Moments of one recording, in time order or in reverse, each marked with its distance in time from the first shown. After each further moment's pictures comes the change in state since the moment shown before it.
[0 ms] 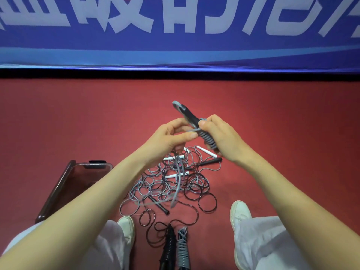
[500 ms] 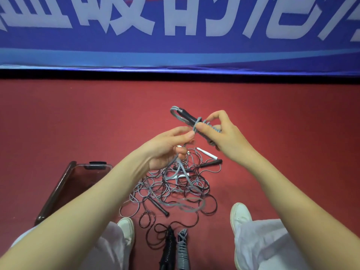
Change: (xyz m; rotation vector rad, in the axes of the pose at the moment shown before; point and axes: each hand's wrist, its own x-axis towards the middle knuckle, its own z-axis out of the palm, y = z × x) left_hand 0.001 0.006 0.000 -0.294 0.011 -0.352; right_hand 0.002 0.001 -0.006 -0.058 0.053 -0.073
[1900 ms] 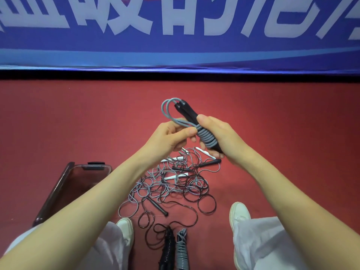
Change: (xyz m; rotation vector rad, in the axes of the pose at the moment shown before) left_hand -0.003 0.000 0.006 0.428 0.031 0.470; right_hand 0.000 -0.005 0.001 0.386 -0.209 0.081
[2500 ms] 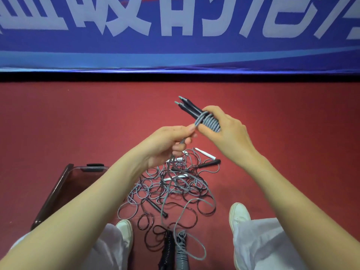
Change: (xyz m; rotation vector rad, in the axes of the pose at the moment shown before) left_hand 0.006 0.010 0.002 -0.281 -0.063 -0.384; right_hand -0.006 -0.008 -0.006 -0.824 0.380 -0.166
